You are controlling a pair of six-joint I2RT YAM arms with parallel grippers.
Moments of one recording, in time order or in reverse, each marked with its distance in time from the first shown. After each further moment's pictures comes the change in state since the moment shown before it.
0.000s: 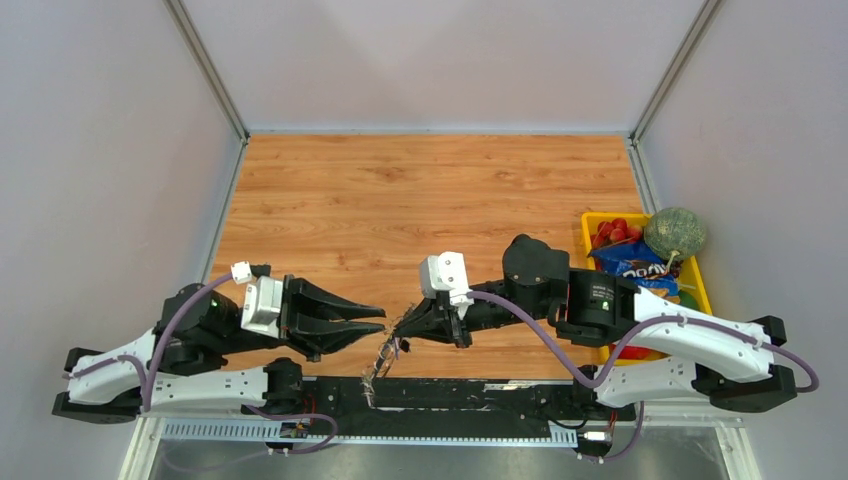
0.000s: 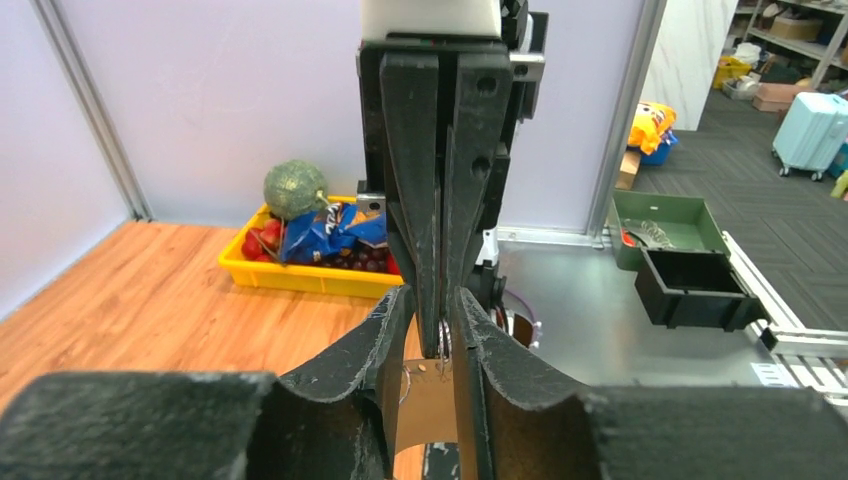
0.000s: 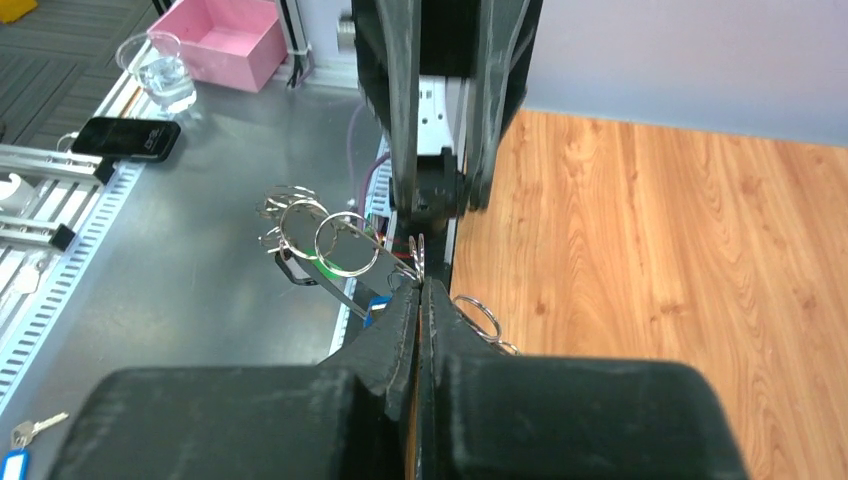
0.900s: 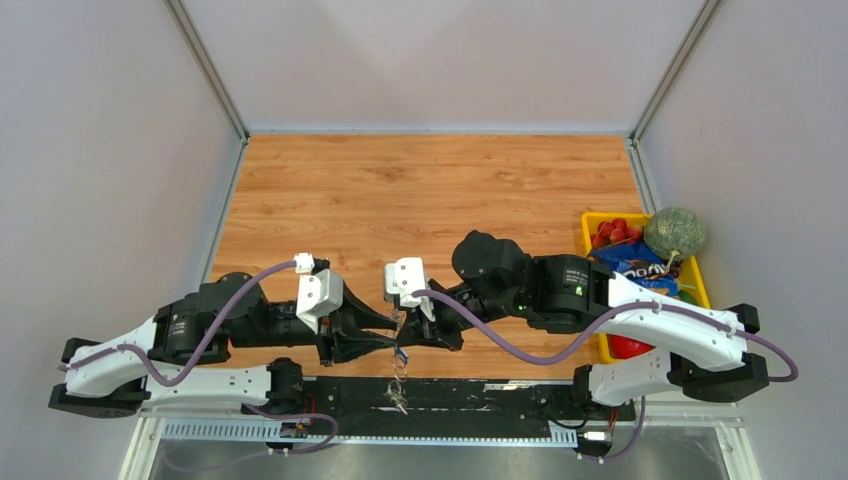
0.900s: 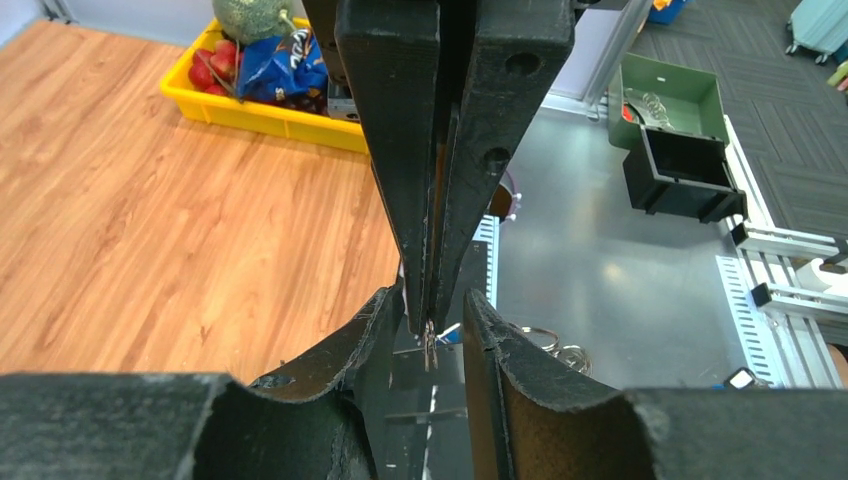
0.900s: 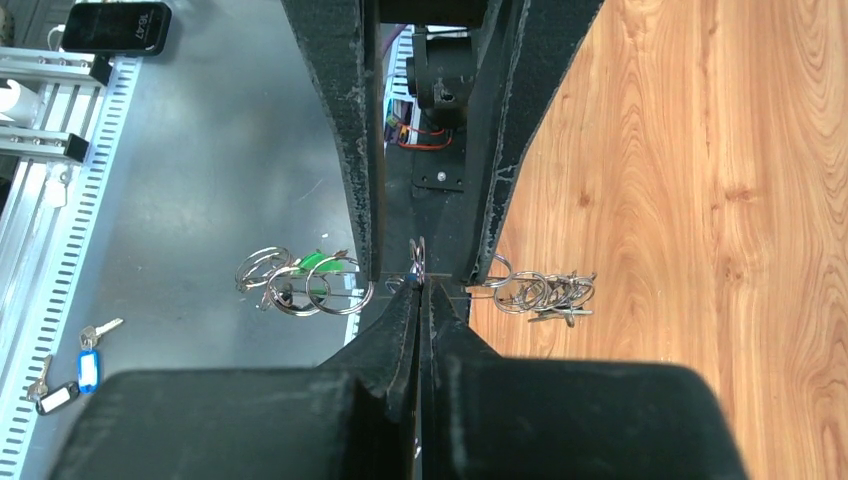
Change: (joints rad) left arm 0.000 0.158 0.183 -0.371 -0.006 -0.108; right arm 0.004 0.175 0.216 -0.378 0.003 -0.002
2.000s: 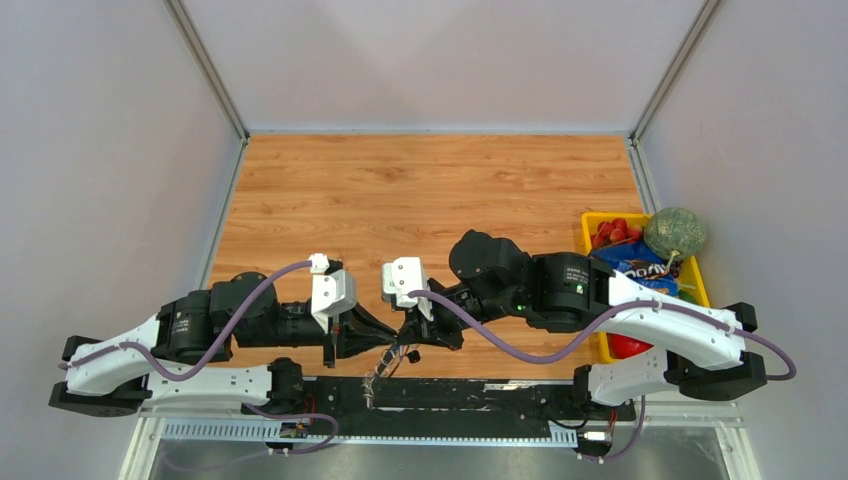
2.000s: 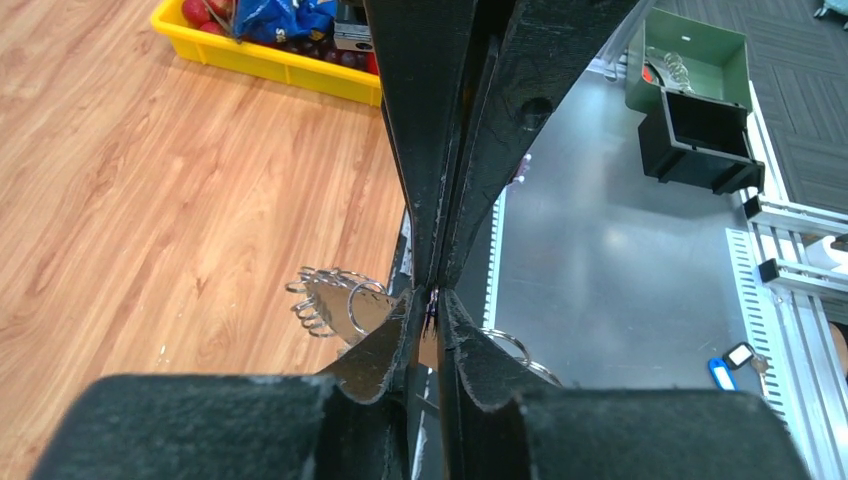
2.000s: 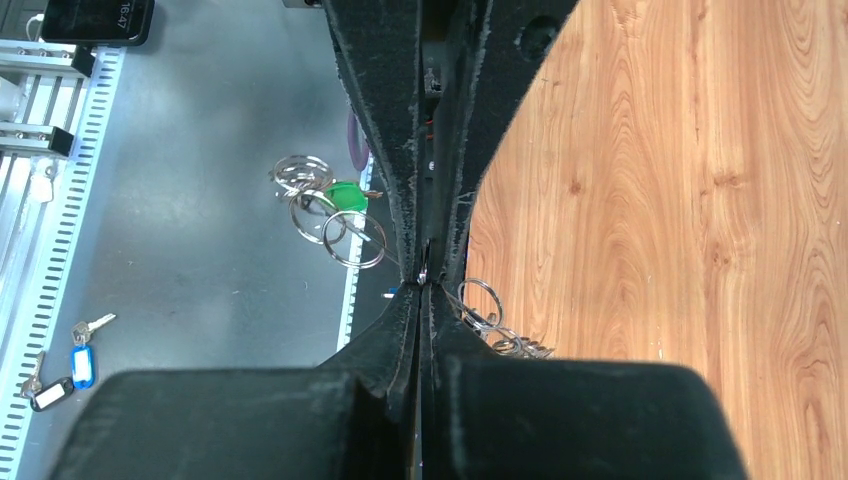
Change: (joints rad) left arm 0.000 0.037 0.029 -0.106 -0.021 -0.026; right arm 0.006 0.026 0.056 -0.064 0.034 -0.008
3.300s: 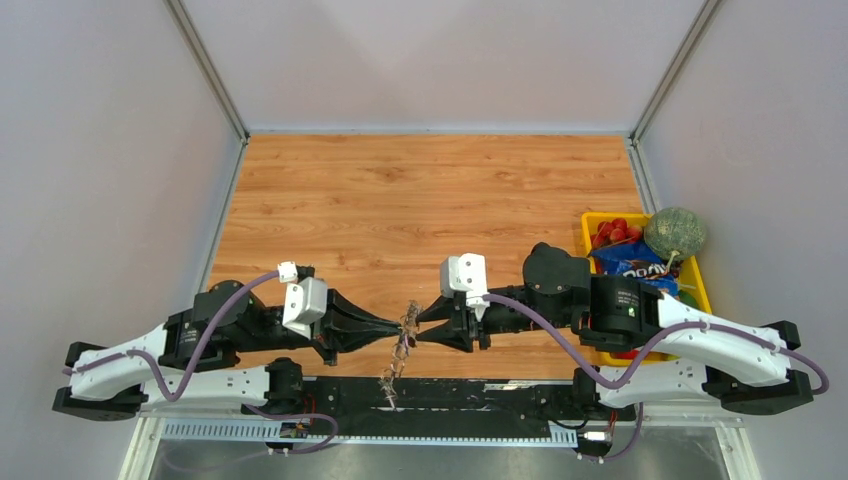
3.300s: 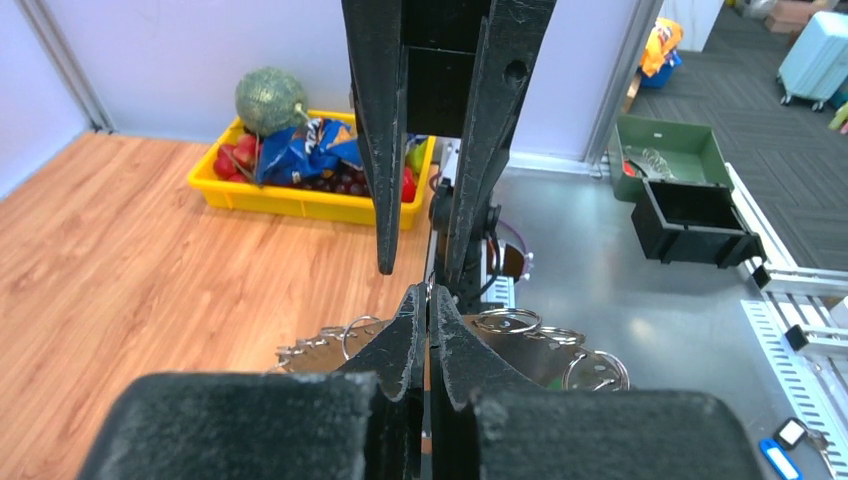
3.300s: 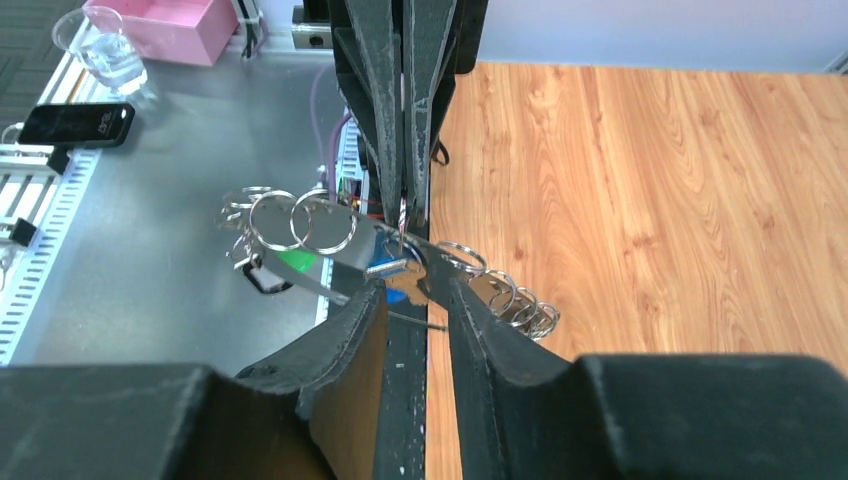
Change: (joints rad) left arm 0.000 -0.103 -0.149 0.307 0.031 0.098; right arm 0.012 -0.277 -0.289 0.291 0.098 0.024
